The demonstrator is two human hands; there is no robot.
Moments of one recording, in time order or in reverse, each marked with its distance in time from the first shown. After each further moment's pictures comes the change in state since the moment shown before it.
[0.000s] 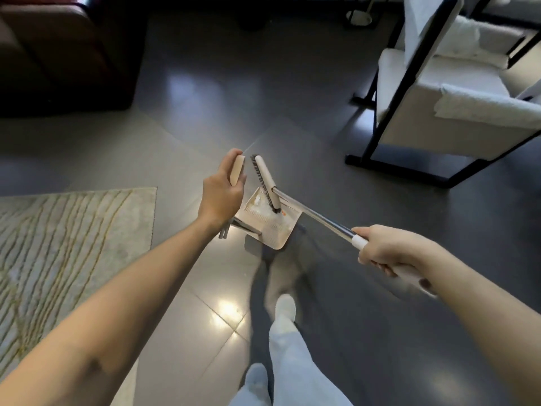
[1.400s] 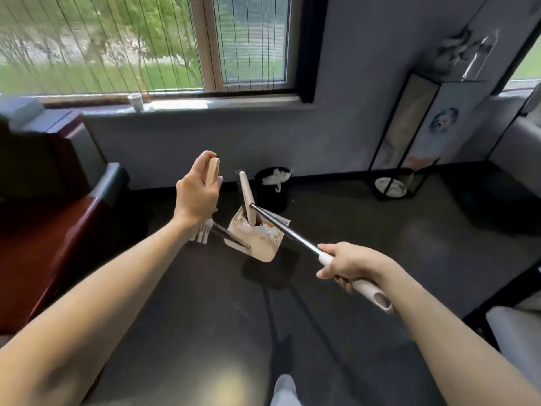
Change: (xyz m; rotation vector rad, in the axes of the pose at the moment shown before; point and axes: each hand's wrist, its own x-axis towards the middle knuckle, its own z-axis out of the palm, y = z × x) left_hand 1.200 0.033 -0.104 -0.054 0.251 0.232; right_hand 0.555 -0.722 -0.759 0.303 0.094 -0.323
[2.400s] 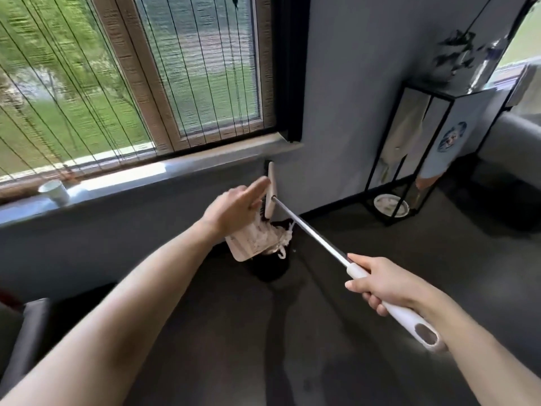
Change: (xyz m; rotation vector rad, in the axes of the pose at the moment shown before) left_hand 0.549 -0.123 0.181 0.541 -0.645 0.486; right_hand 0.347 -0.251 -0.206 0.486 0.265 0.063
